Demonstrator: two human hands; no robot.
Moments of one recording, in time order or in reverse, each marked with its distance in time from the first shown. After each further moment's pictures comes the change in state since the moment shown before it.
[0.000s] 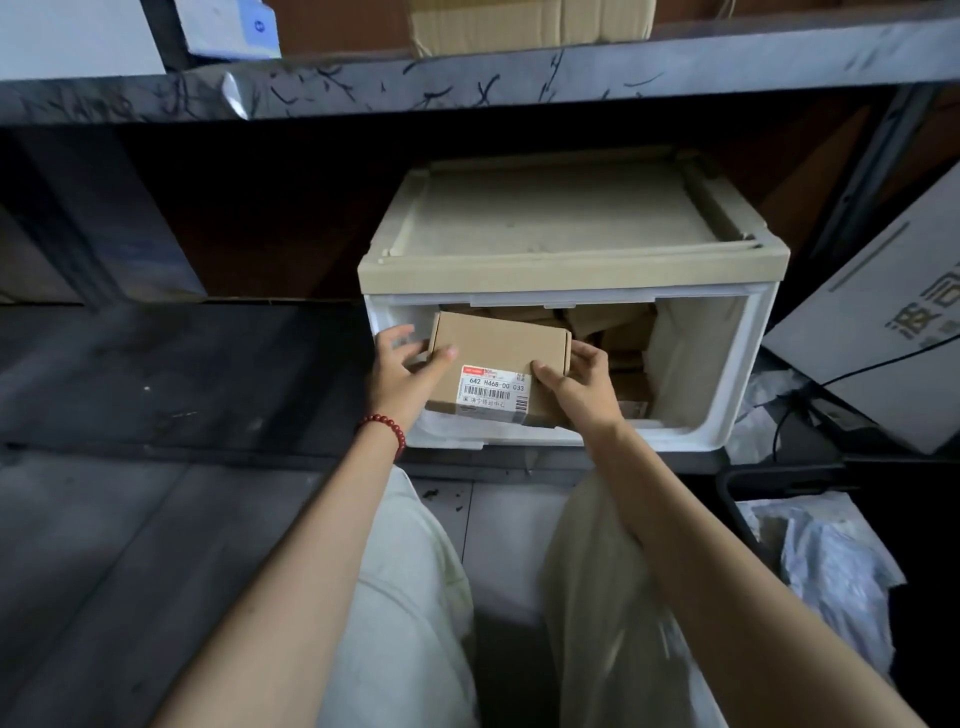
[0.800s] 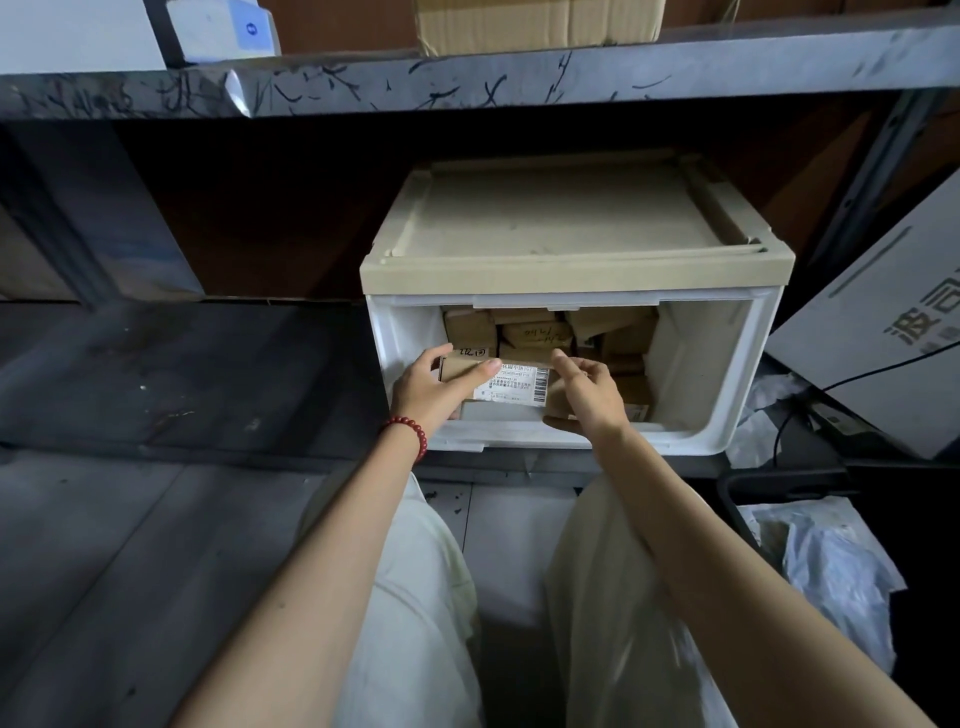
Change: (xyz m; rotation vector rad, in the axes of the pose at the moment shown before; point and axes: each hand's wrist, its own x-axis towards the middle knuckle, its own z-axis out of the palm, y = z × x) left_hand -0.003 -0.005 0.015 0.123 -0.182 -0.077; right_hand -0.005 -0.009 -0.003 0.006 0.039 0.139
